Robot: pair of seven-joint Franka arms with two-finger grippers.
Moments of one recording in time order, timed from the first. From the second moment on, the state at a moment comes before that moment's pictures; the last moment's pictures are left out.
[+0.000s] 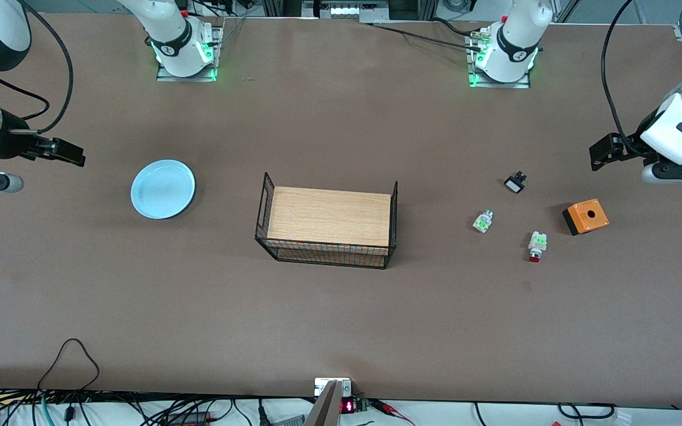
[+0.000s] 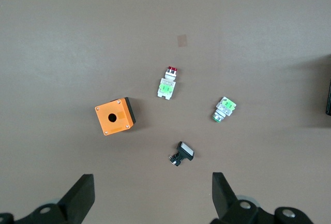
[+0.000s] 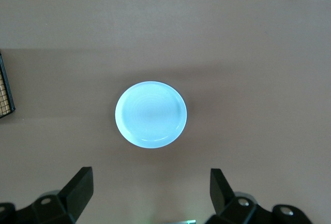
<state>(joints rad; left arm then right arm) -0.11 0.00 0.08 -1.72 0.08 1.70 -0.04 0.06 0.09 -0.06 -1.62 -0.05 1.58 0.12</state>
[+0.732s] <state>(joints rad) -0.11 0.00 0.08 -1.72 0.08 1.70 -0.04 0.03 0.03 -0.07 -1.65 -0.04 1.59 0.07</state>
